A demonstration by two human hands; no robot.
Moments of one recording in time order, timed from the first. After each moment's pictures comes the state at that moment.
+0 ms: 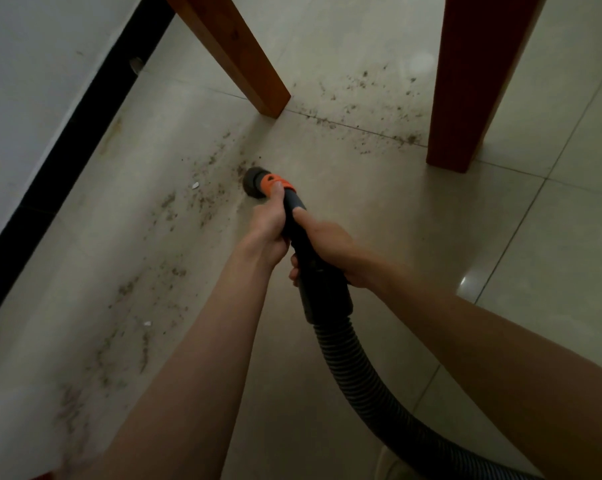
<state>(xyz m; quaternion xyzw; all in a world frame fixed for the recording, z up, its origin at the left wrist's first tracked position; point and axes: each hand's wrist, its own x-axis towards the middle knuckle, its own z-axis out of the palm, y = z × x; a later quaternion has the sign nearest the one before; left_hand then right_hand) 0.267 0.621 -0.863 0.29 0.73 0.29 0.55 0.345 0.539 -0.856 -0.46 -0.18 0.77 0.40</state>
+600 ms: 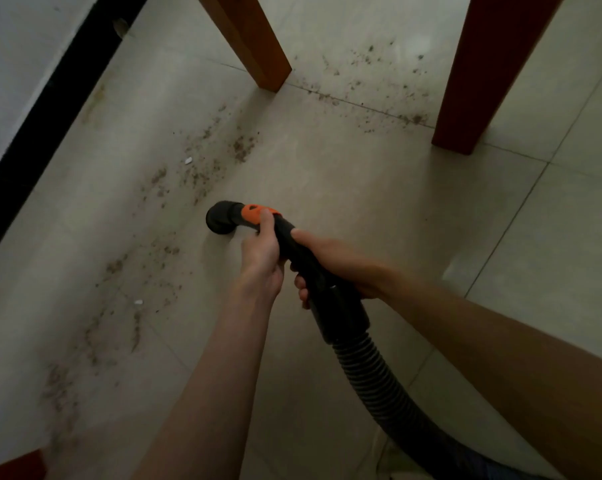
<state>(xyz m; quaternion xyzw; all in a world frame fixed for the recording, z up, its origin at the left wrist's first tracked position) 0.234 0.560 -0.863 0.25 0.73 0.35 0.53 0.330 0.508 -0.864 -0.41 -0.18 0.85 0.27</state>
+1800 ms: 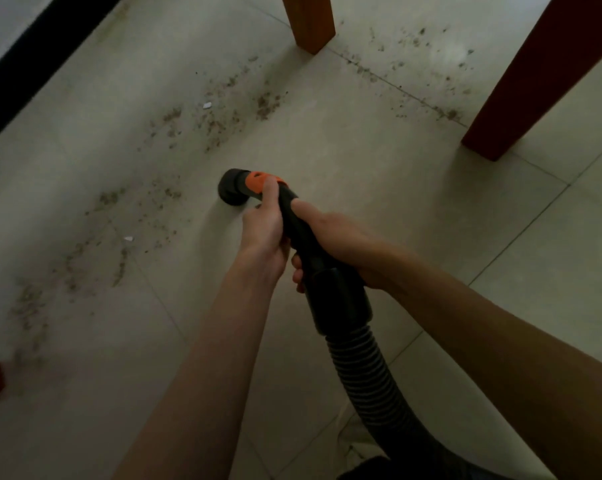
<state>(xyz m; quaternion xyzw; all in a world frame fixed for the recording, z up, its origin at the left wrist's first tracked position) 0.228 0.527 -0.836 0.20 0.73 0.39 0.53 0.319 0.495 -0.822 -0.48 -0.26 0.80 0.24</state>
